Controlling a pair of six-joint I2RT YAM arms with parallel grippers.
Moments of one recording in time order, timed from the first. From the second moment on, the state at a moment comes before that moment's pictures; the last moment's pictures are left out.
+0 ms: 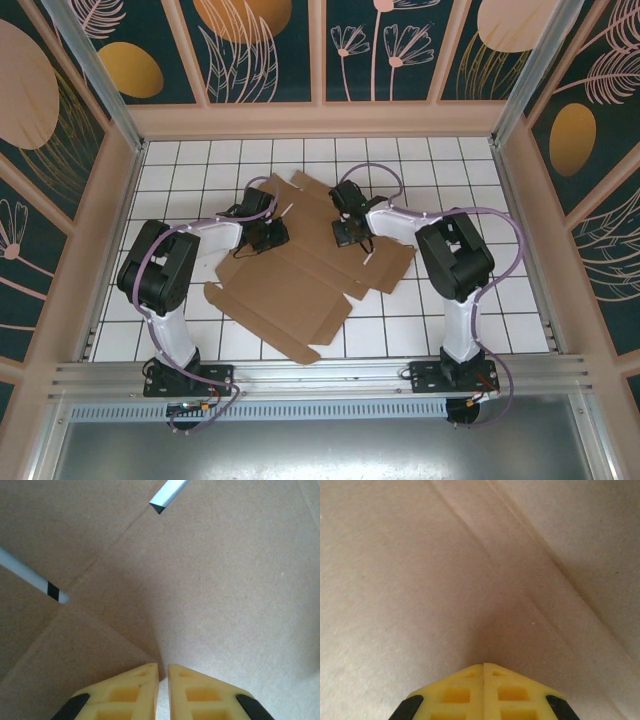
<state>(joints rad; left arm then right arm) -0.41 1.85 1.01 -0.18 0.22 -0.71 0.61 2.00 1.32 -0.49 0.11 0.26</state>
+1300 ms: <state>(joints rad) -0.45 2.28 1.66 -0.25 0.34 -0.74 0.19 2.05 1.57 -0.43 -0.23 0.26</state>
